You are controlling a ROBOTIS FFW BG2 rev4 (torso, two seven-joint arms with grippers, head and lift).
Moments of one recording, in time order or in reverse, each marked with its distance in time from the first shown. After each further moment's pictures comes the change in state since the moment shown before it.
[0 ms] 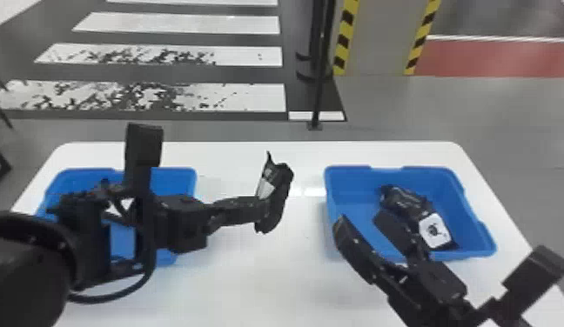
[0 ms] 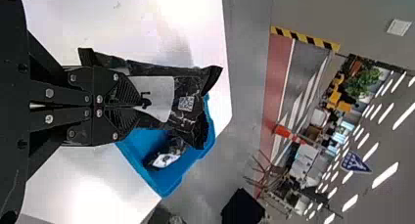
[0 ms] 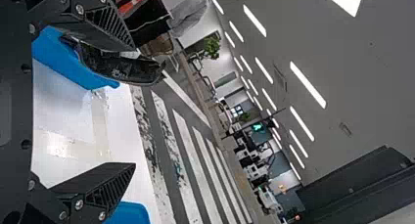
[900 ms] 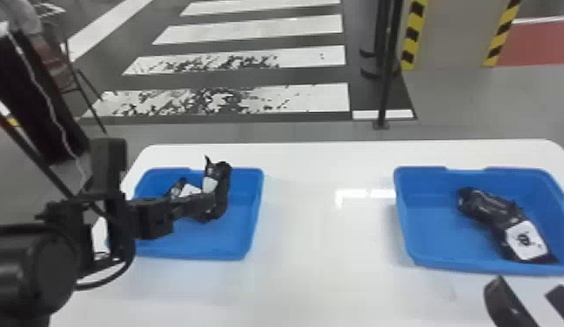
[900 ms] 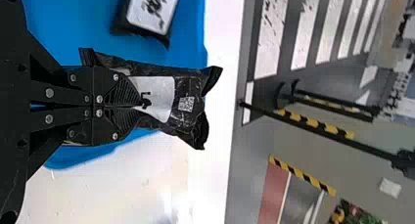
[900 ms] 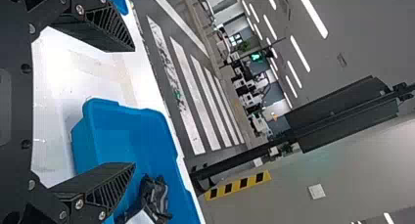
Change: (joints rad) left arm 0.041 0.018 0.343 0.048 -0.183 0.052 0.014; right arm 0.337 0.040 -0.082 -0.110 0.028 -0.191 -0.140
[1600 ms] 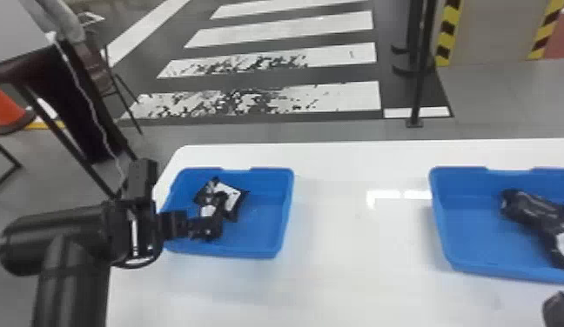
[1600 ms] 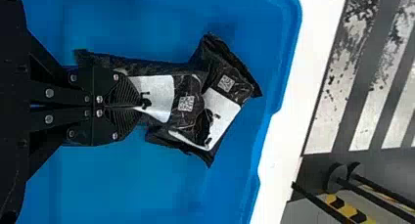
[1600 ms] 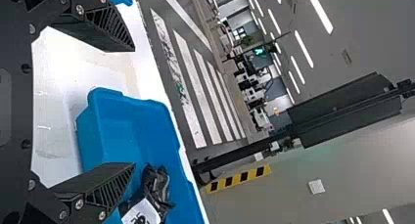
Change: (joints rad) left arm -0.169 0.036 0.031 0.396 -0.099 0.057 0.131; right arm 0.017 0.000 -0.015 0.006 0.021 -0.017 -0.018
